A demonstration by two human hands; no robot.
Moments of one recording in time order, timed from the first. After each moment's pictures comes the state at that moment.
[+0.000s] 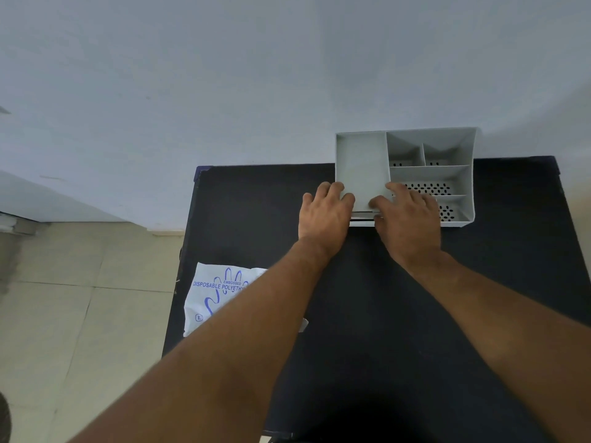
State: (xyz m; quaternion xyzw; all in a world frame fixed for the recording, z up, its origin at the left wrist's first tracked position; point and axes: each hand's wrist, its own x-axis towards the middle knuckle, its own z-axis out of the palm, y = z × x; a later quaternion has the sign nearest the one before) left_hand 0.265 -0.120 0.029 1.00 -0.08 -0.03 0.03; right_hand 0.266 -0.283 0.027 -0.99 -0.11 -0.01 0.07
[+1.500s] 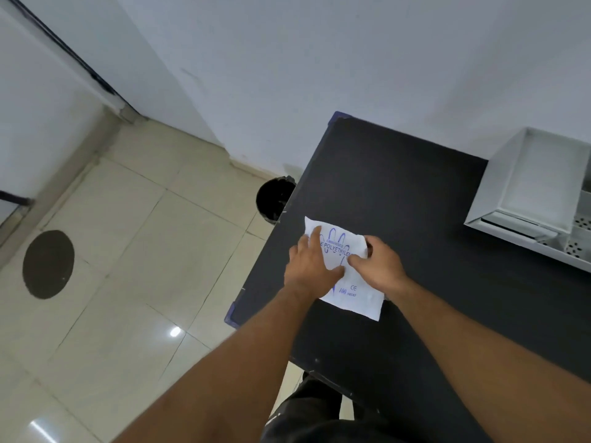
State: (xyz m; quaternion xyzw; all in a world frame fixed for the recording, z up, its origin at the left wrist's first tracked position) left_hand 0.059 0.061 -0.024 0.88 0.33 -0.19 0.30; right_hand 0.145 -0.069 -0.012 -0.85 -0.03 0.39 0.34
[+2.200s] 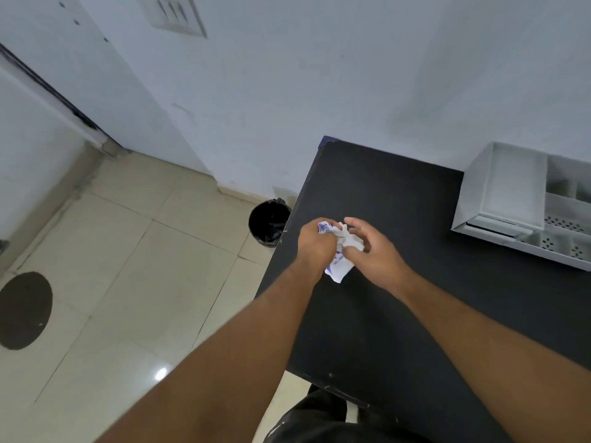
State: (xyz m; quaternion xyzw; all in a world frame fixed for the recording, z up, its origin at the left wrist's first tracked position) left_hand 0.102 0.101 0.018 0.67 0.42 -0.05 0.61; right_hand 0.137 -0.033 0.034 -0.80 -0.10 0.34 0.49
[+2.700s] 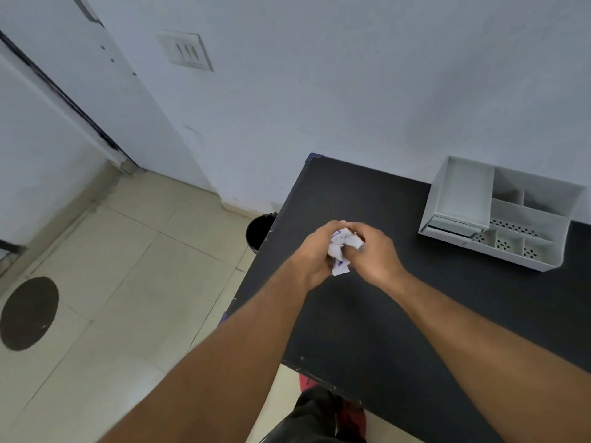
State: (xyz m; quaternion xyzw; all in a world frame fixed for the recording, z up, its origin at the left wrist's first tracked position) left_hand 0.088 0.030 0.076 0.46 0.36 -0.15 0.80; right_hand 0.132 -0.097 0.071 -0.85 -0.15 0.22 0.46
